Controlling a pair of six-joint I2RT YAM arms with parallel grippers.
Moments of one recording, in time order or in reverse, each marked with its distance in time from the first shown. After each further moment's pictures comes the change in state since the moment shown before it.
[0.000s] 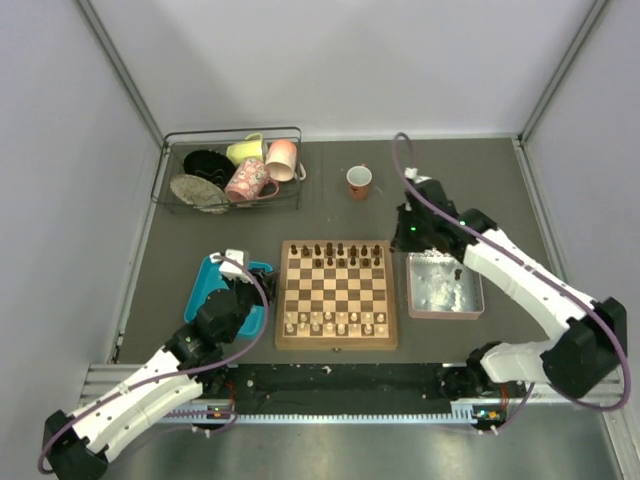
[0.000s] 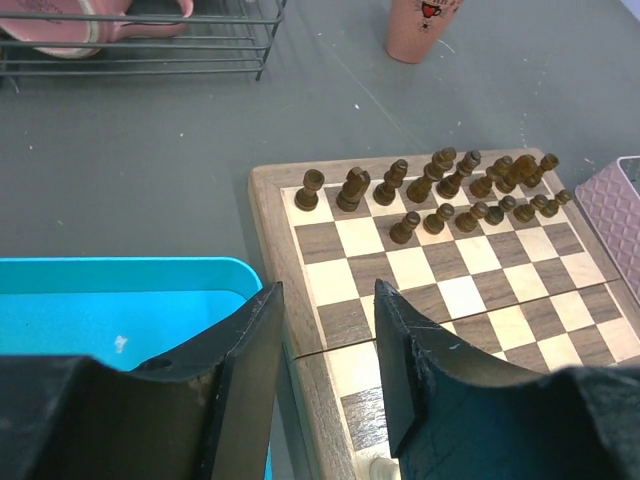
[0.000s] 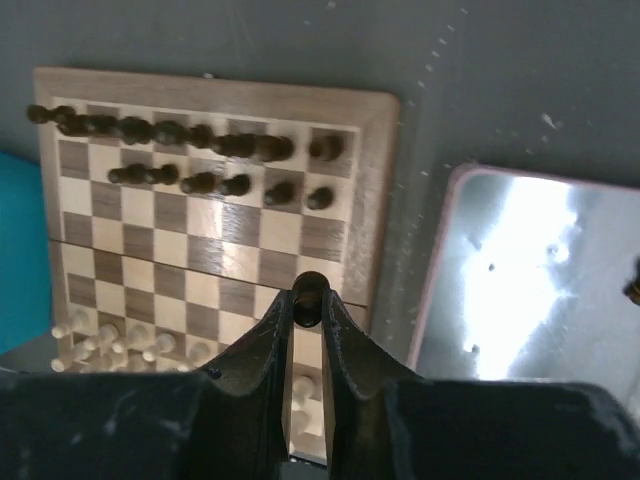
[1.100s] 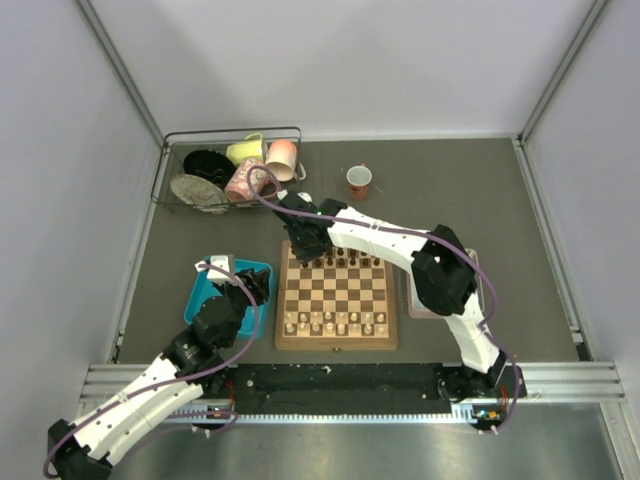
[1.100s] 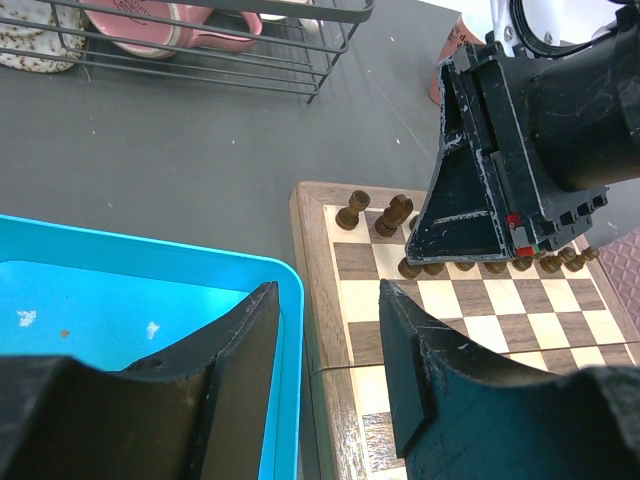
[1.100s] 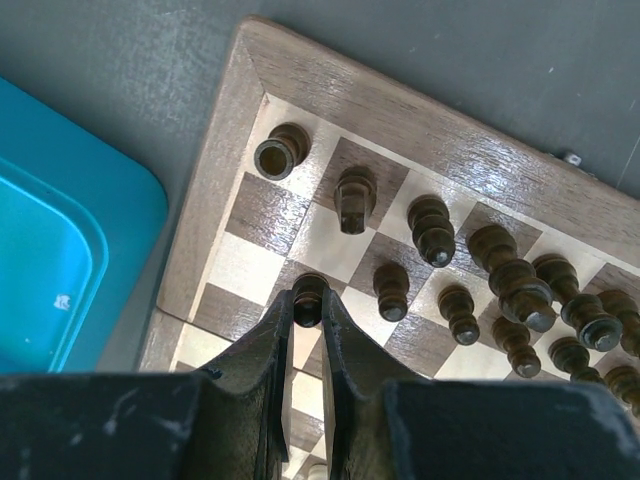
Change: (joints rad) left arm 0.002 -0.121 -0.065 -0.005 -0.145 -0.074; right arm 0.430 0.891 0.773 -0.095 0.068 0.019
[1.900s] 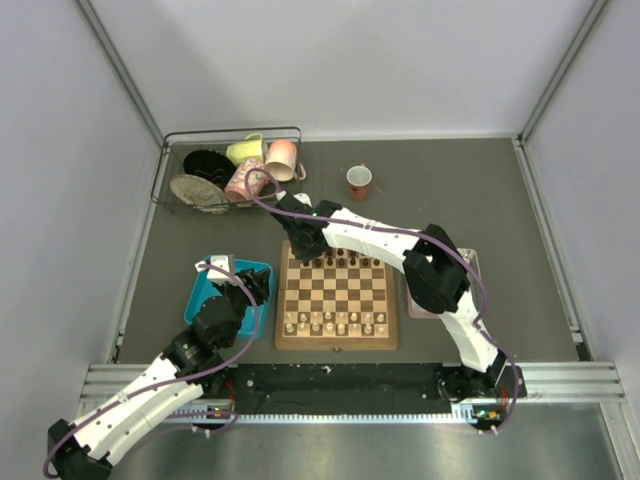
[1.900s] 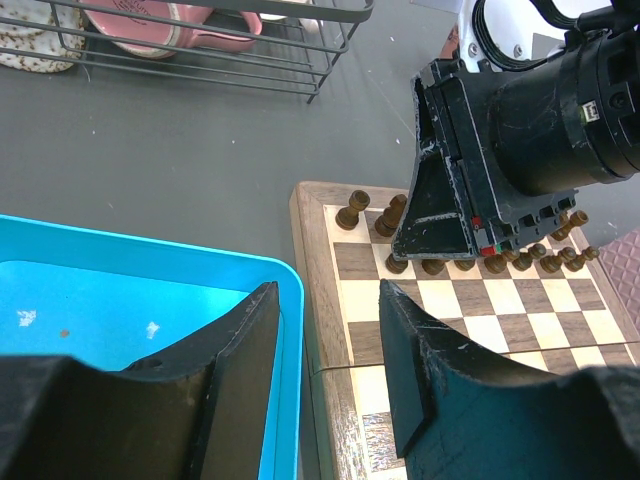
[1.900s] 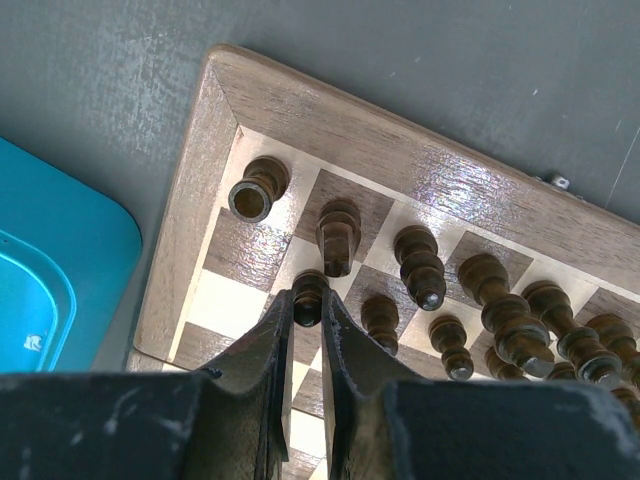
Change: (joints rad) left arm 0.000 0.000 0.000 0.000 0.000 0.000; right arm 0.000 0.059 0.034 -0.002 0.056 0.002
